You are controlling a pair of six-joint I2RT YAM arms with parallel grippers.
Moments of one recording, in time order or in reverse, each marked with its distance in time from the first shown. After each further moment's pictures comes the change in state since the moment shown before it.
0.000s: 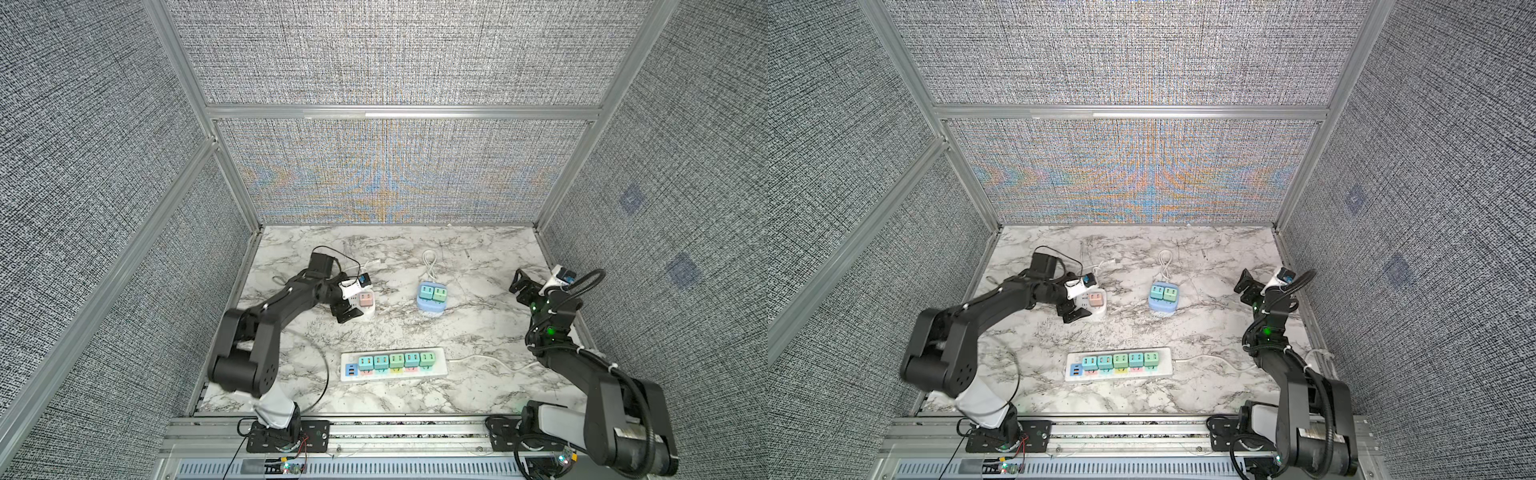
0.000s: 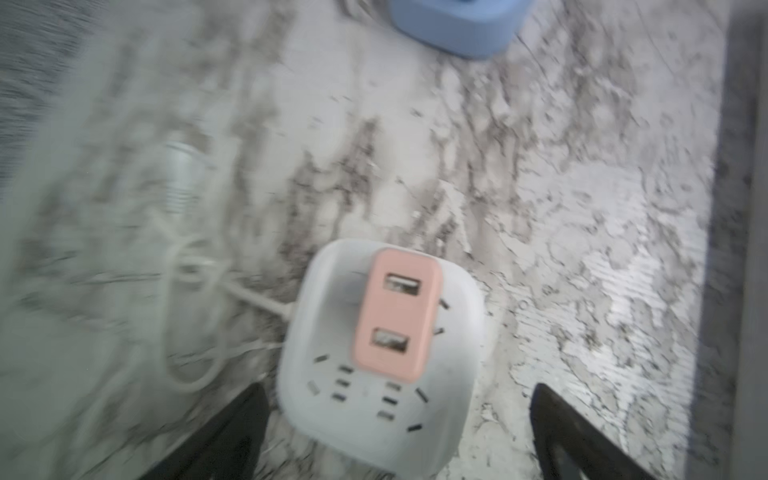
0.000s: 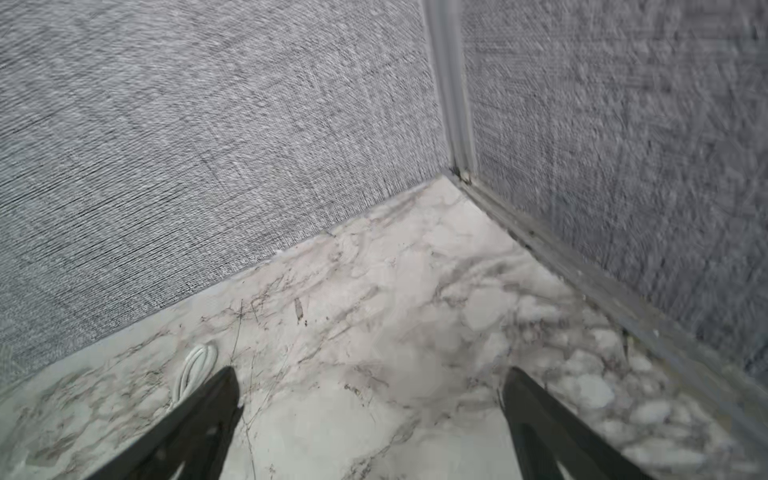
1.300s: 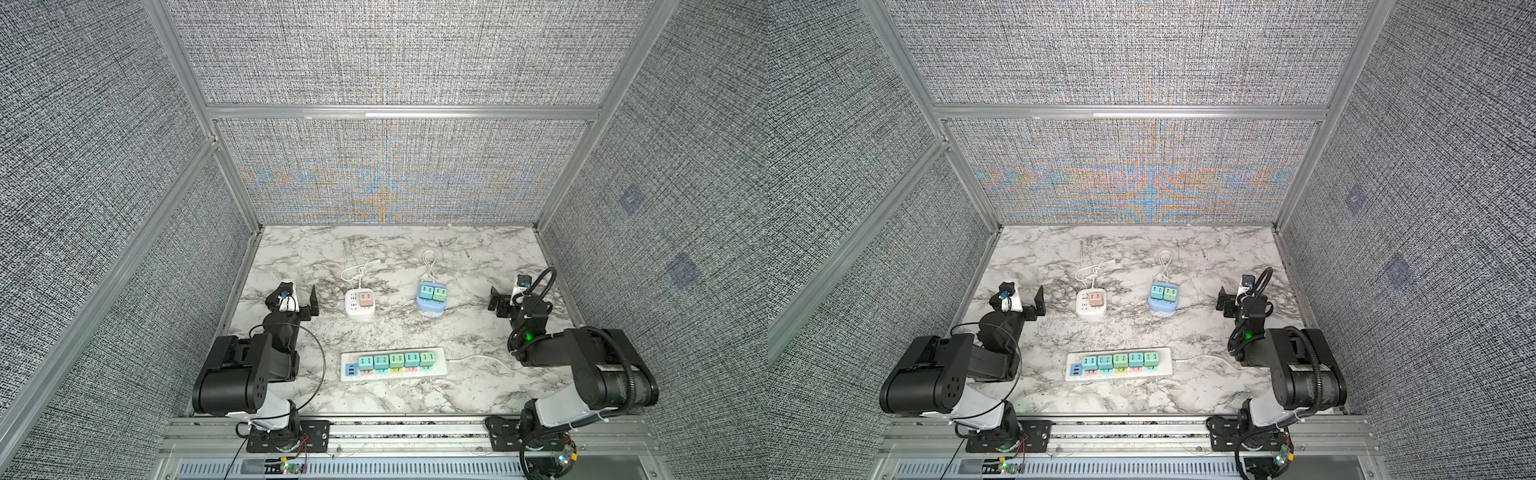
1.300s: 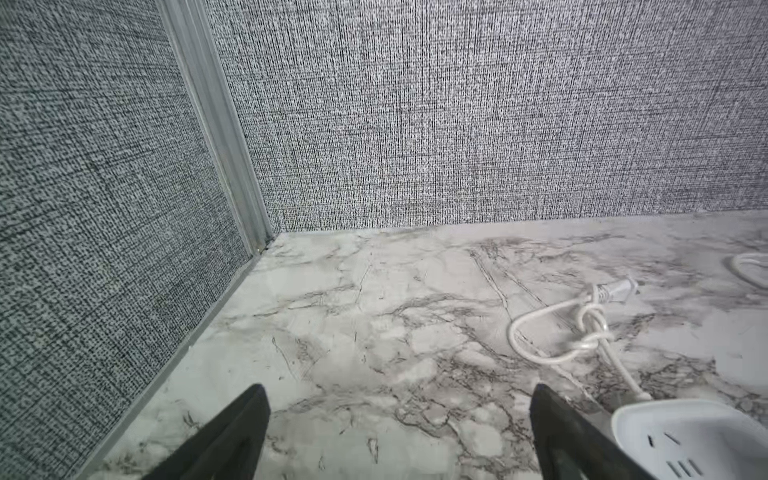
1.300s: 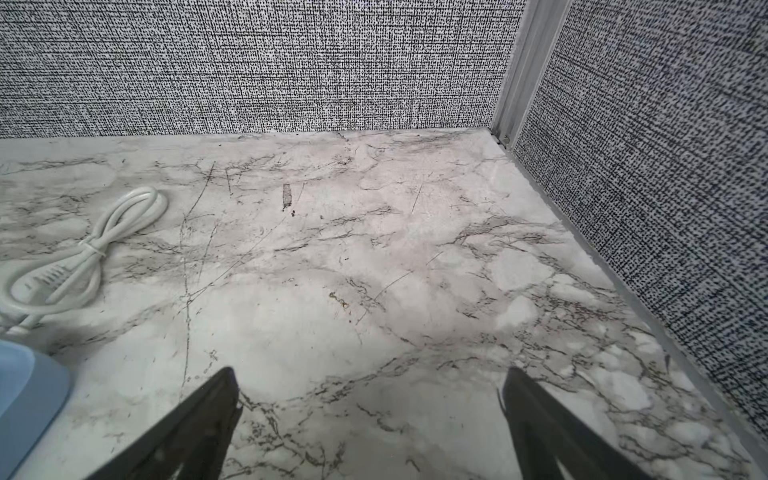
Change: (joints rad) left arm 0.264 0.033 -0.675 1.456 -0.386 -0.777; right arm 0.139 0.328 -0.054 0.243 0.053 -0.274
